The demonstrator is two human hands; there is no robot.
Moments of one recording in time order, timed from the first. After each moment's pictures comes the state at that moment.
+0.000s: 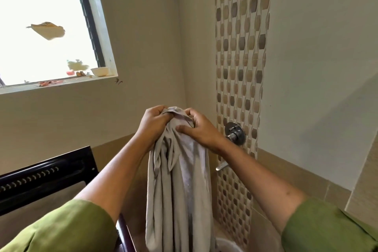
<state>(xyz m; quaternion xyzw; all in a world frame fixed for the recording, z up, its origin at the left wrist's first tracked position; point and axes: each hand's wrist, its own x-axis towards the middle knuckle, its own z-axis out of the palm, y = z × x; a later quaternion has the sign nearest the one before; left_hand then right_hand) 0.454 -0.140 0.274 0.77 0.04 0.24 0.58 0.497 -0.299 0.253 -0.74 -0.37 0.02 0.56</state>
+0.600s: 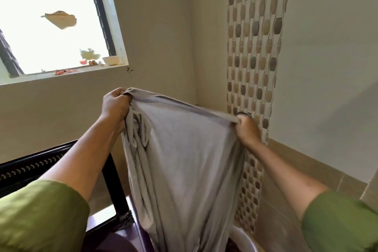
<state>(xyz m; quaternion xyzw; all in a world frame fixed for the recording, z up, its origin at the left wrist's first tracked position) 0.423 -0.055 0.293 0.68 0.18 0.36 0.61 0.558 -0.354 0.186 -0.89 -0.10 -0.13 0.43</state>
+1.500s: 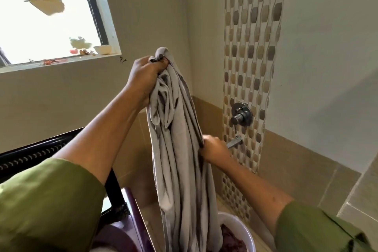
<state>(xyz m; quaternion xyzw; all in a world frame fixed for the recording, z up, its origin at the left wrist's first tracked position) 0.447 -0.139 0.331 0.71 0.04 0.30 0.64 0.528 -0.297 0.119 -0.93 -0.25 -0.01 0.28</state>
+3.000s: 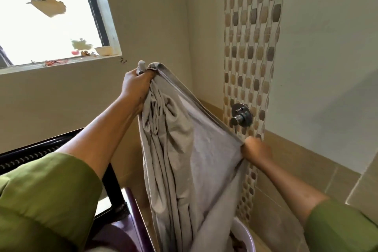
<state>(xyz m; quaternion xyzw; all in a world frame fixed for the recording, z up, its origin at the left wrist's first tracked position) 0.460 -0.107 0.307 0.69 0.11 0.33 0.63 0.557 -0.400 0.108 -0.98 -0.07 -0.04 0.17</state>
